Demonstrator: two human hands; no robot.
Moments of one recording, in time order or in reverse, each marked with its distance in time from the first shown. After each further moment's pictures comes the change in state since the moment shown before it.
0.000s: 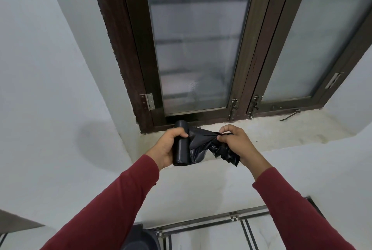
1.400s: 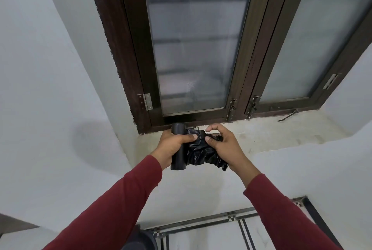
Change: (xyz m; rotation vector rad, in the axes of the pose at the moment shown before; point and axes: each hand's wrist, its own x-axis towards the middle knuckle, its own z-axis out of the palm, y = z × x) left_hand -0.001 -0.002 0.017 0.200 0.172 0.232; right_hand -0.014 0.005 0.026 0.085 -0.062 -0.244
